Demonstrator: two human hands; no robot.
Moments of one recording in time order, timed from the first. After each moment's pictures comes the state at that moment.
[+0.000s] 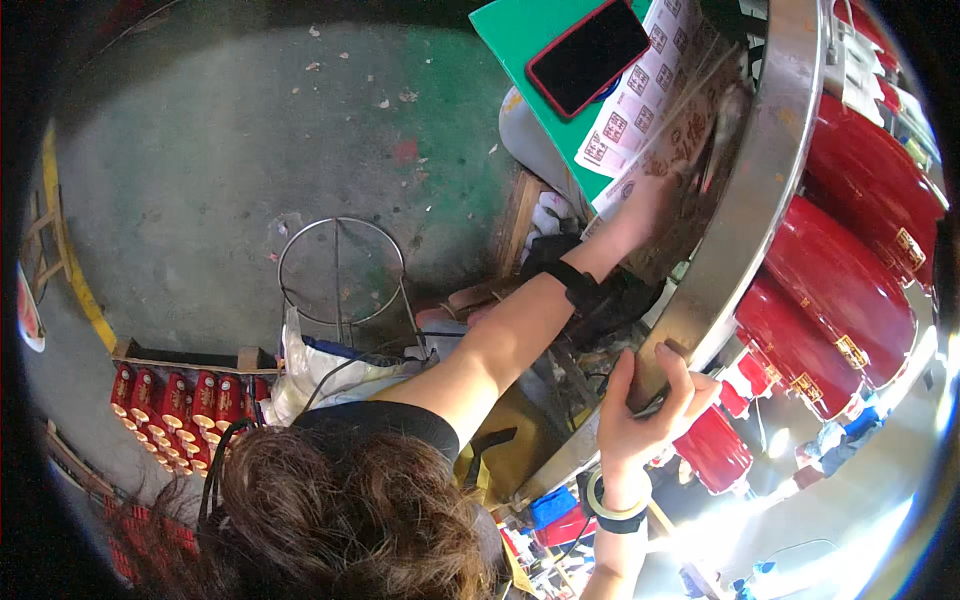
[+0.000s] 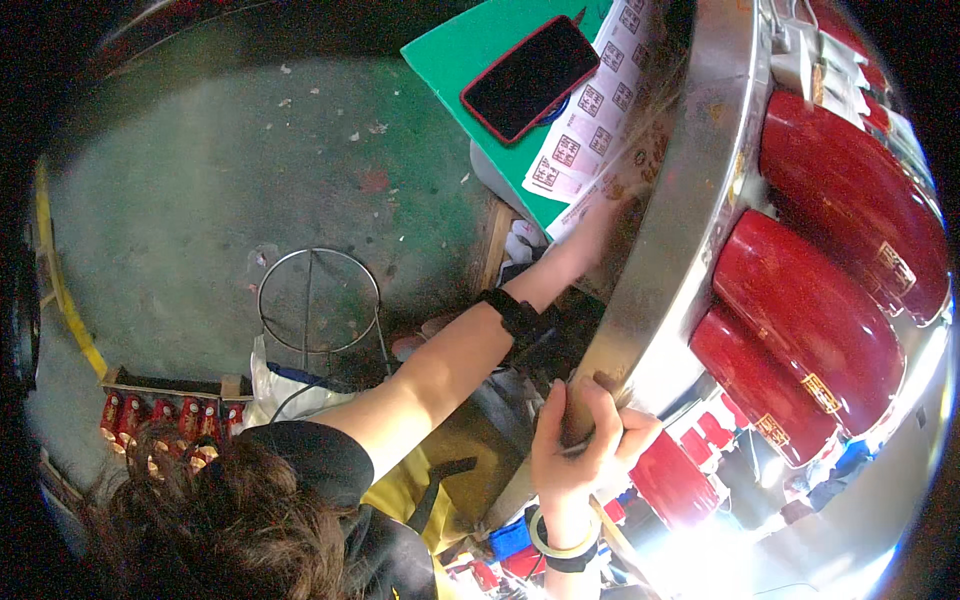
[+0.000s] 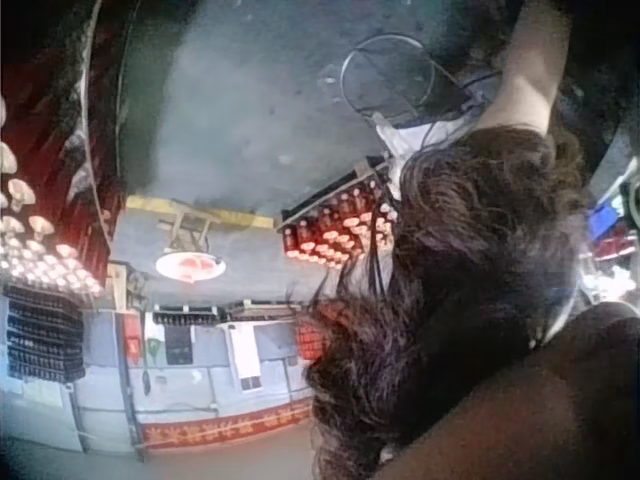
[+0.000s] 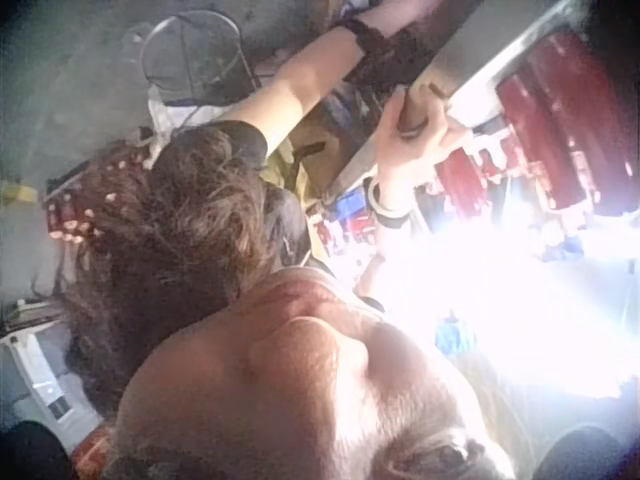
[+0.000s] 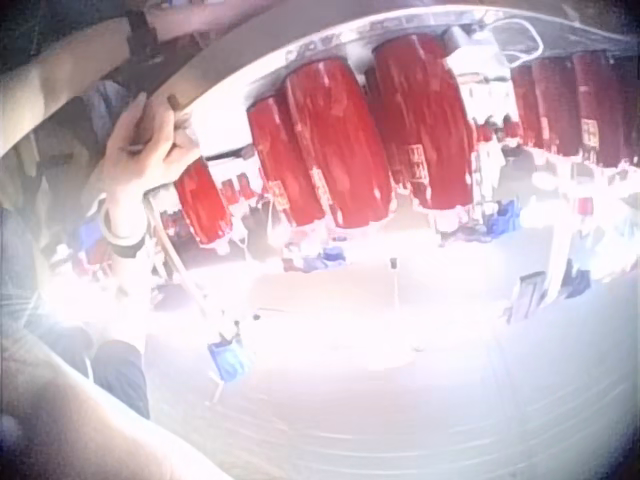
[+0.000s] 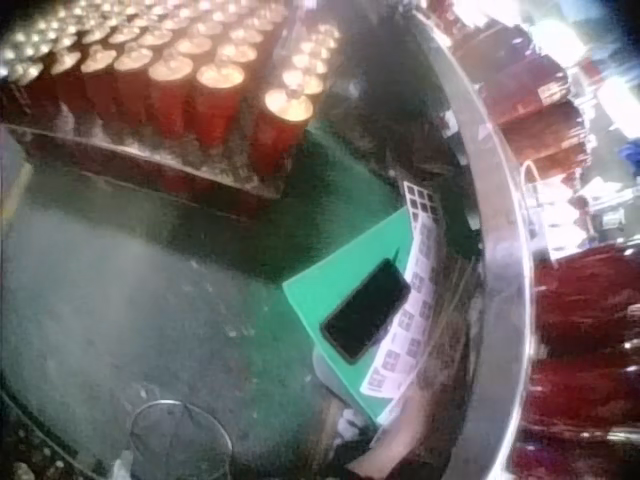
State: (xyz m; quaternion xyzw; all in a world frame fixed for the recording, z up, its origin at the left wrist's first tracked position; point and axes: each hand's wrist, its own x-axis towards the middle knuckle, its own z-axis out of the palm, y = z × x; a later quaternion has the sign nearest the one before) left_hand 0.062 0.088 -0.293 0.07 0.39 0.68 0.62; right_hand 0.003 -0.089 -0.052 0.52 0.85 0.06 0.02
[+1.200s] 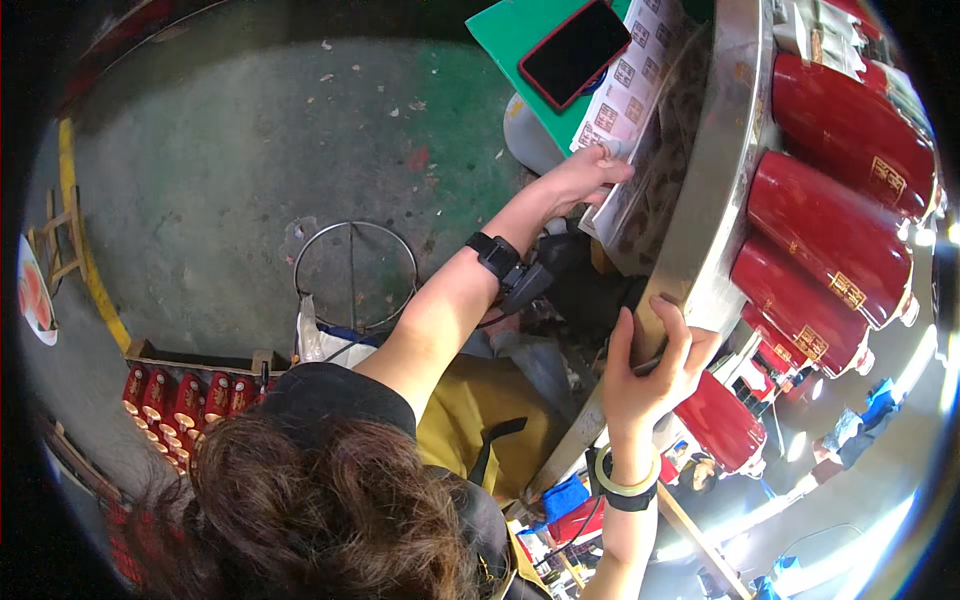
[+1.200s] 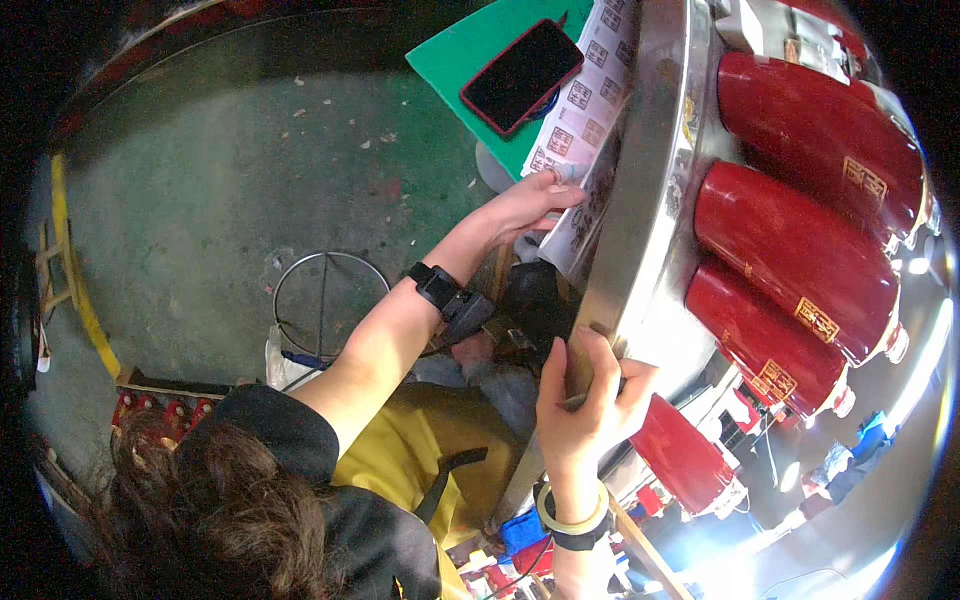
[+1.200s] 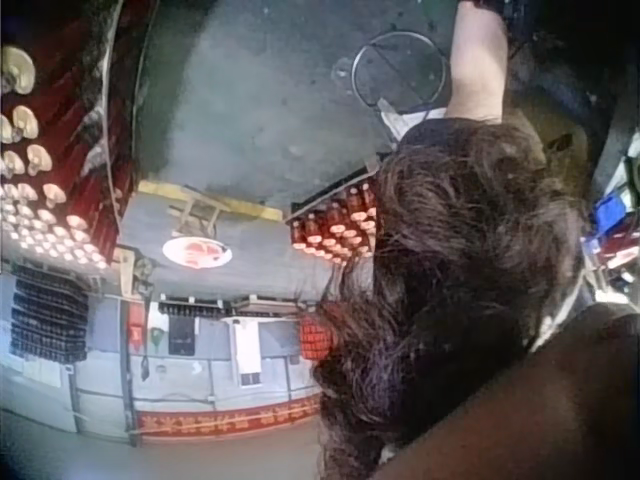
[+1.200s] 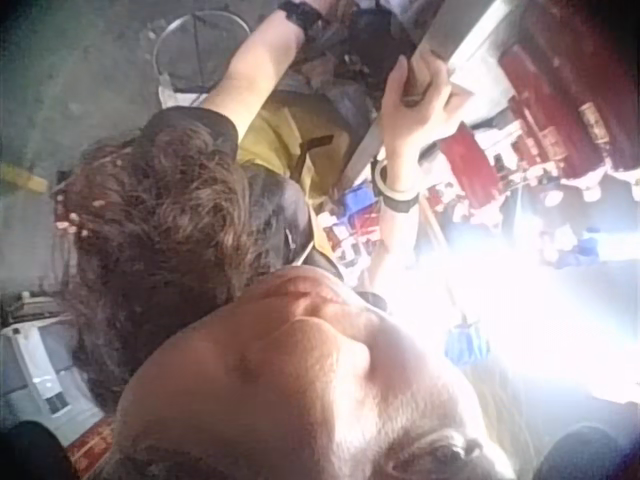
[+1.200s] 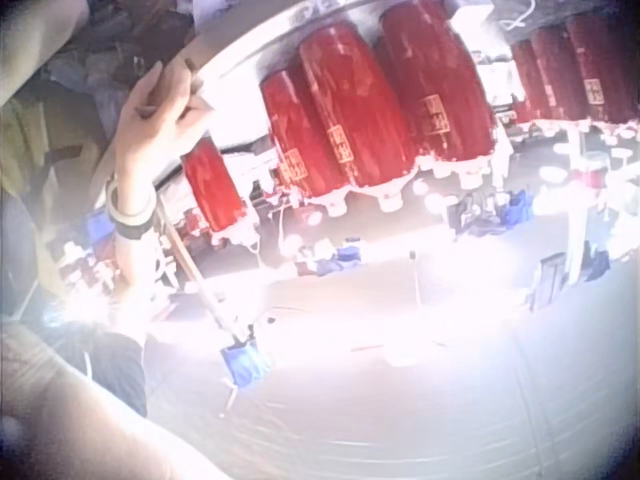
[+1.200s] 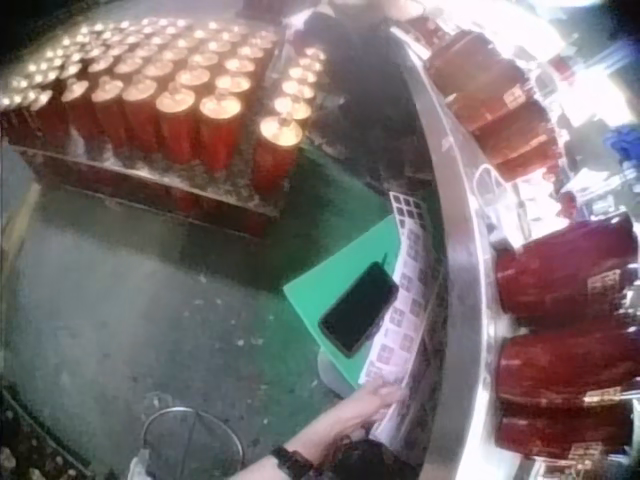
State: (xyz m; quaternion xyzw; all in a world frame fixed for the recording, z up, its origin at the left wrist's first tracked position) left_hand -0.047 0.024 -0.306 0.05 0.27 0.52 0.81; right_hand 0.009 -0.088 -0.056 0.51 0.86 0.05 -0.03
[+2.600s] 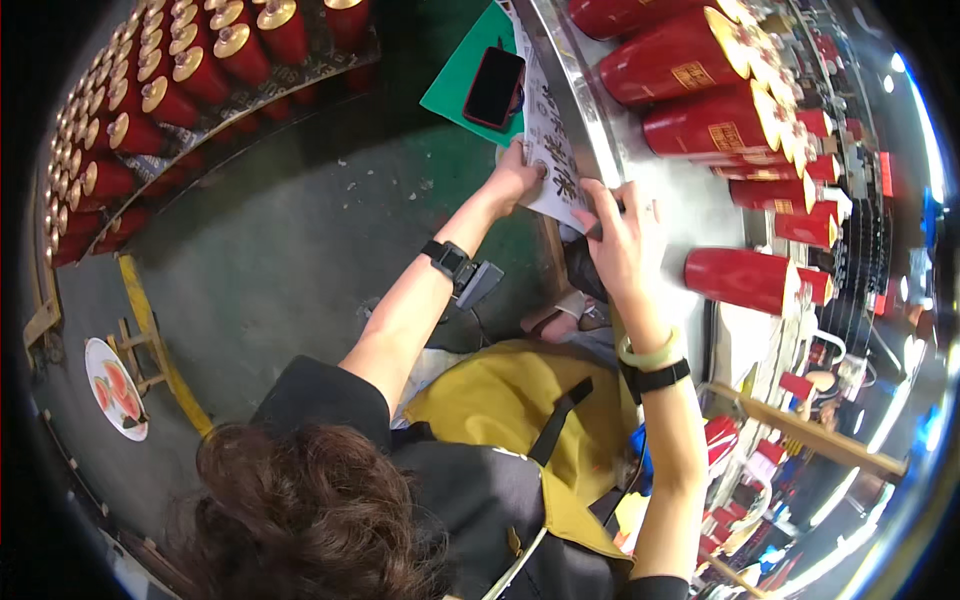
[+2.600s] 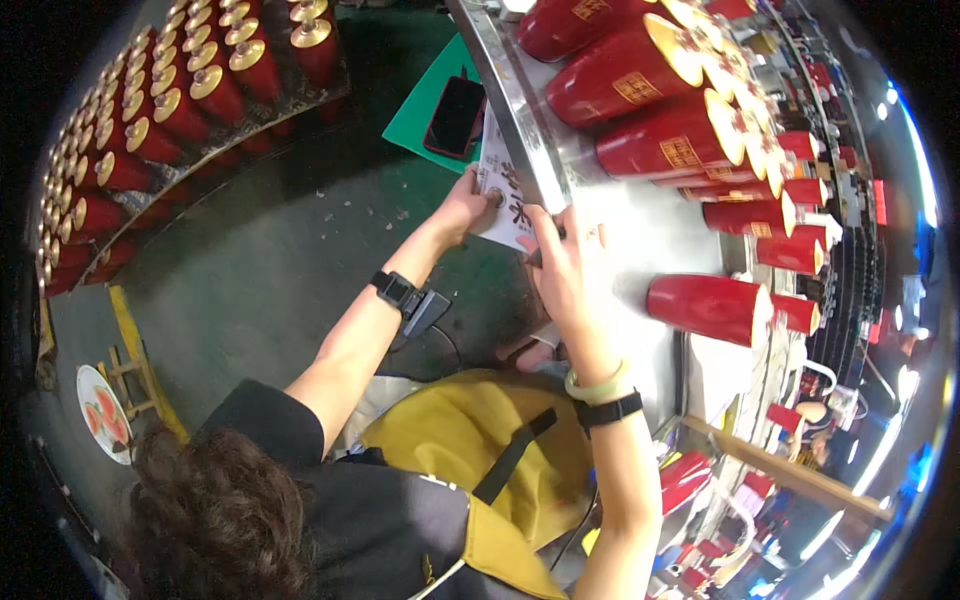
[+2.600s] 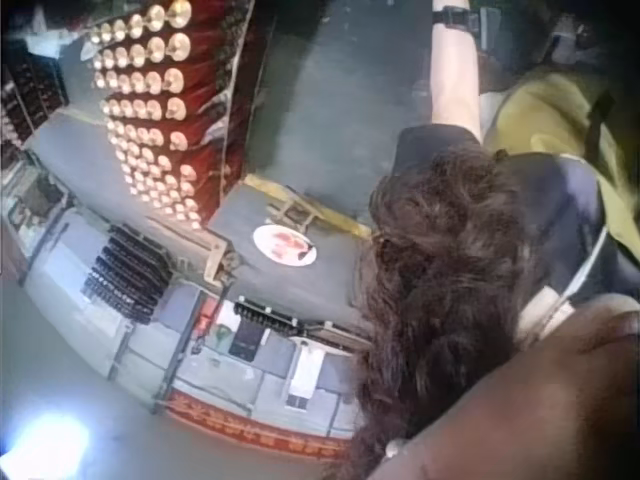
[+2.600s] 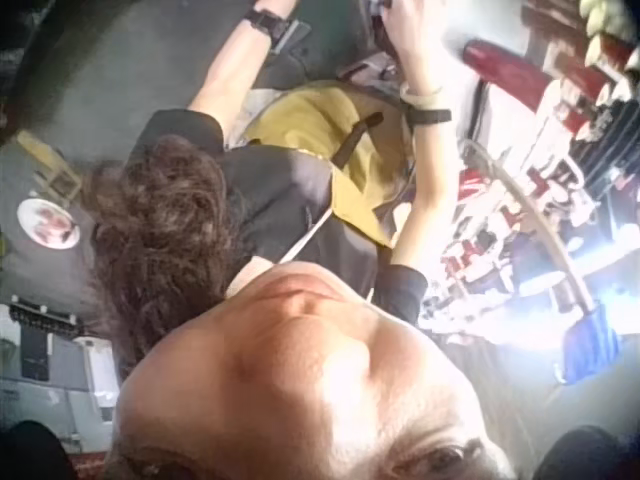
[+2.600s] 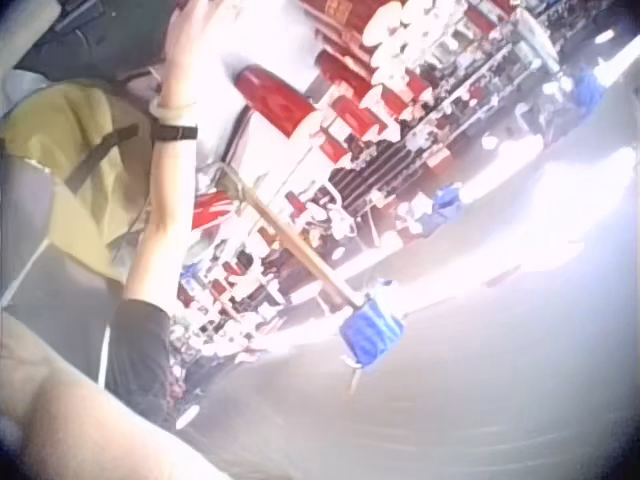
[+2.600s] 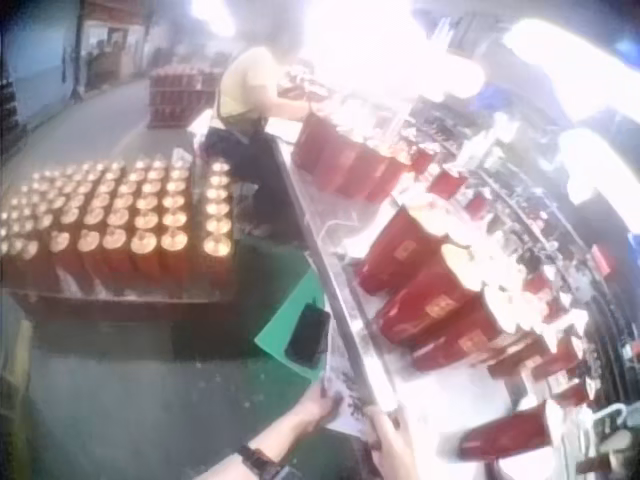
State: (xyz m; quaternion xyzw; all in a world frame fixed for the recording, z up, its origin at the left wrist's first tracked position) left_hand -0.105 -0.031 -0.245 0.27 0.45 0.51 0.68; right_hand 0.009 -0.100 -0.041 0.47 0.87 0.09 -0.11
